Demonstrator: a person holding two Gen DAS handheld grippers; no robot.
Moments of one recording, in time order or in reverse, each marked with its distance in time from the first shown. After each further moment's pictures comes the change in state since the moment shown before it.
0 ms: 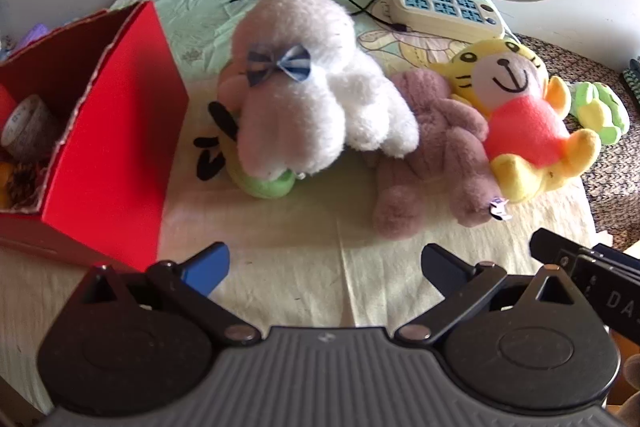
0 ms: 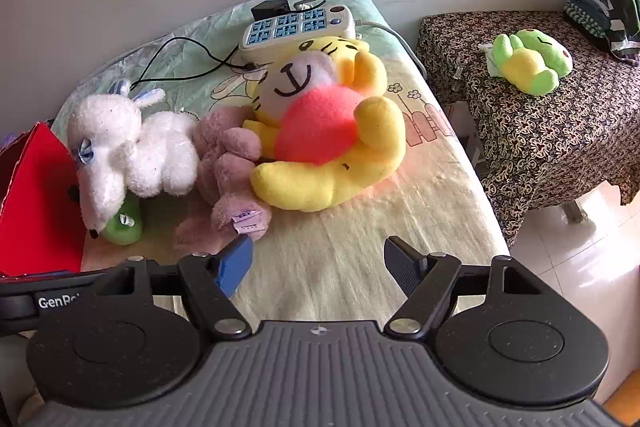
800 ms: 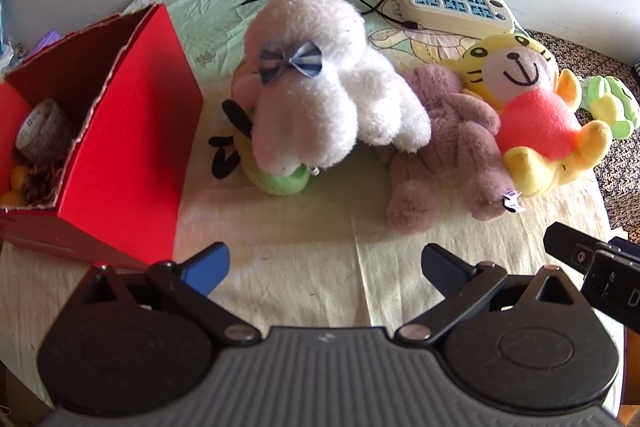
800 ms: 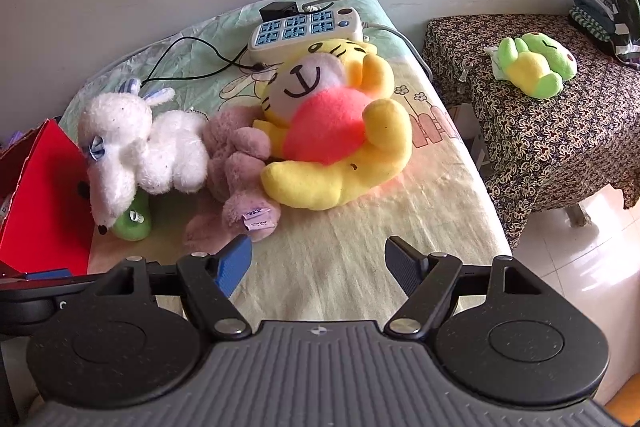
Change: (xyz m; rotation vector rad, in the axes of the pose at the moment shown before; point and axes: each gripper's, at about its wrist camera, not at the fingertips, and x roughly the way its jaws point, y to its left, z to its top) left arm -0.002 -0.004 -0.004 0.020 -0.008 0.038; right arm -0.007 0.004 0.000 -0.008 0.001 0.015
